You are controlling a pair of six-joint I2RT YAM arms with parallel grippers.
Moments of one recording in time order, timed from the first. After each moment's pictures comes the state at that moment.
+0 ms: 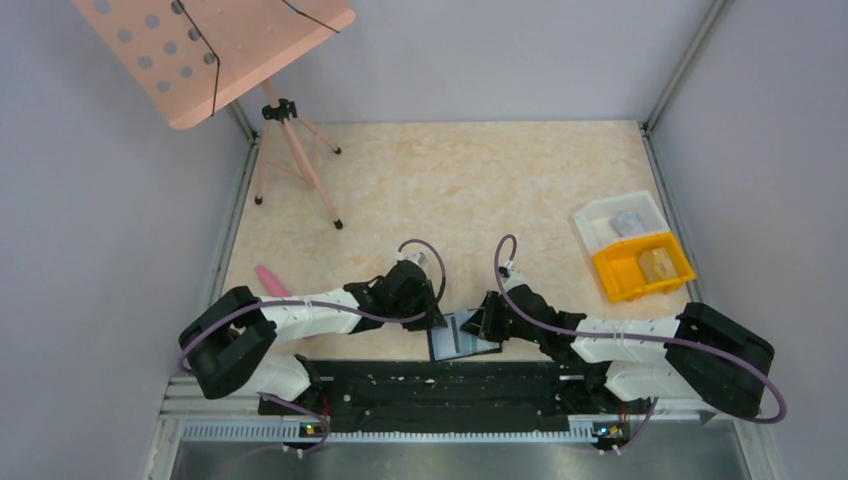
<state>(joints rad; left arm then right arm) -0.91 1.38 0.57 -0.05 0.12 -1.01 0.98 1.20 0.26 0.33 0.01 1.05</state>
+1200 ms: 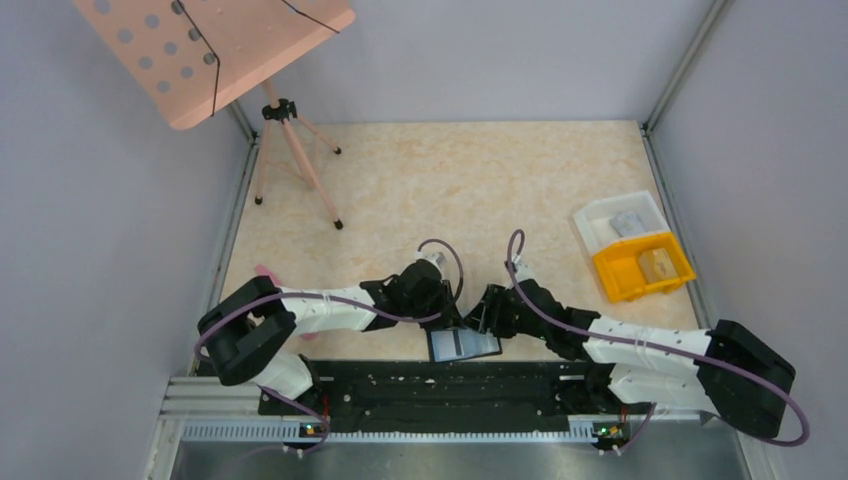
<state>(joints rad) -0.97 1.49 0.64 0.04 0.17 -1.04 0.95 1.08 0.29 0.17 0.01 1.01</state>
